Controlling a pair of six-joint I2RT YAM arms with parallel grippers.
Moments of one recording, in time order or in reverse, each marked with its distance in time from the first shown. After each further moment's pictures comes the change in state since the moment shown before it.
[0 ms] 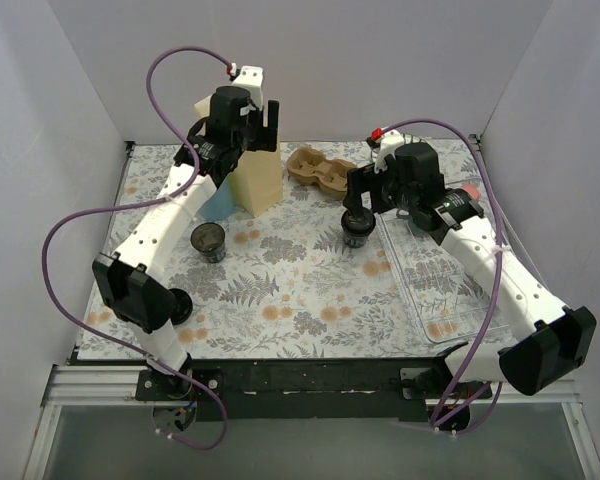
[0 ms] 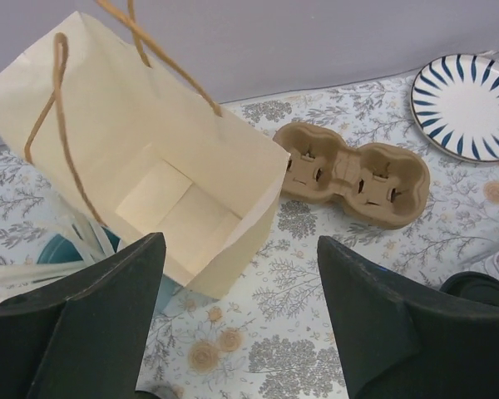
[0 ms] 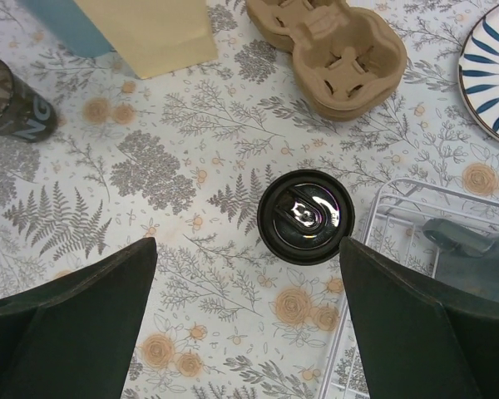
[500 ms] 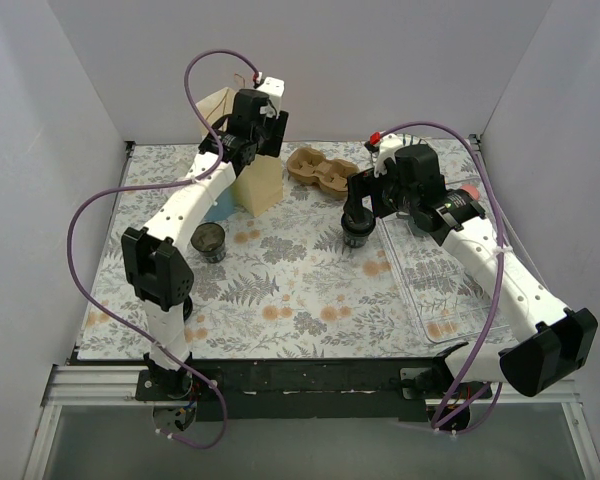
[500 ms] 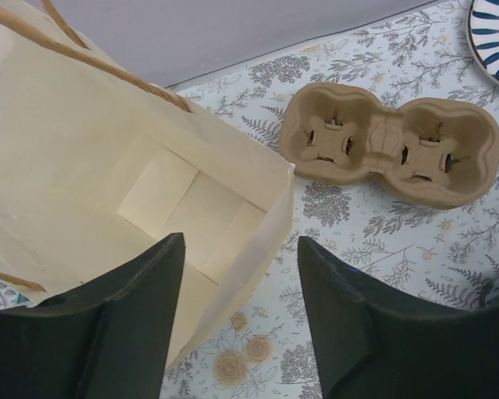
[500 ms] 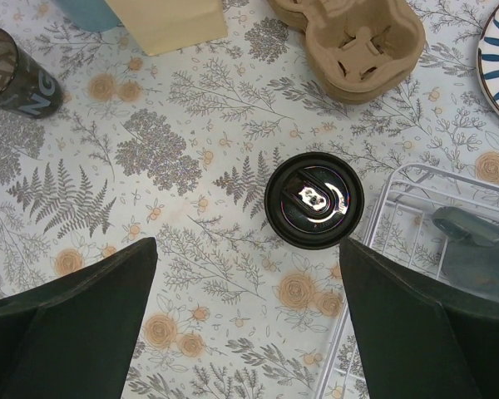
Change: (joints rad) left arm 0.002 0.220 0.118 -0.032 0.017 0.128; right arm 0.000 -0.019 0.000 -0.047 -0.047 -0.015
